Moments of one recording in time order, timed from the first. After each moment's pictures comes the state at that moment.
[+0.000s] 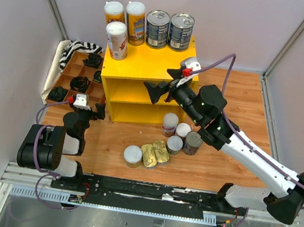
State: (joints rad) left arm 0.07 1.42 0.09 1.33 0.13 -0.07; right arm 0.89 1.25 1.24 0.15 0.09 0.04
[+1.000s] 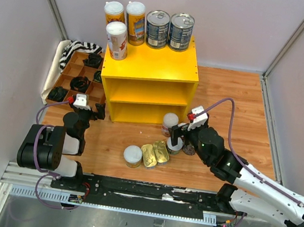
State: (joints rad) left arm 0.07 1.42 0.09 1.33 0.13 -0.07; right arm 0.99 0.80 0.63 -0.07 0.43 0.10
